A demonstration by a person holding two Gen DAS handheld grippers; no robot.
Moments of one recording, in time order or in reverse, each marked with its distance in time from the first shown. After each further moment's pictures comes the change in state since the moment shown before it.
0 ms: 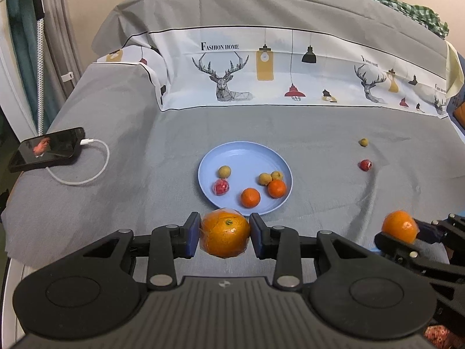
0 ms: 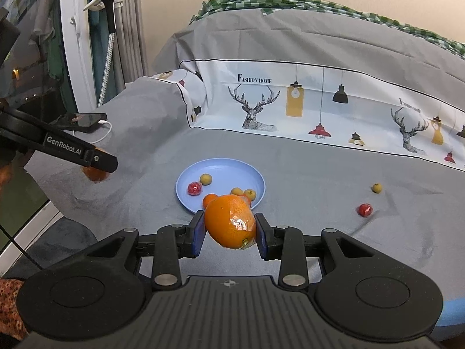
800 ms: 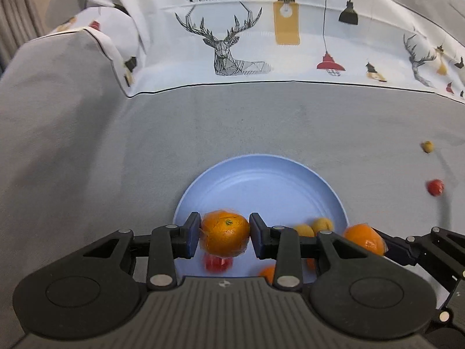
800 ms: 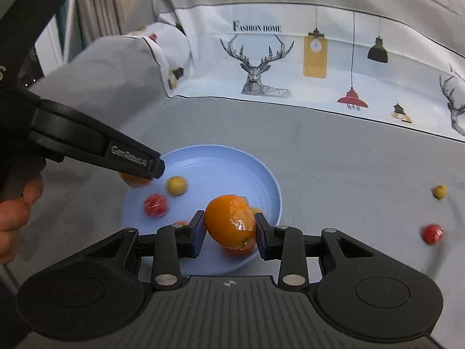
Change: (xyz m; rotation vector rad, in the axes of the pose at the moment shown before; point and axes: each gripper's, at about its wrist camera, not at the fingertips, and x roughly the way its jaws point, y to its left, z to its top) left arm 0.248 -0.010 0.082 0.023 0.132 0.042; right arm 0.244 -0.021 0.037 0.017 0.140 0.005
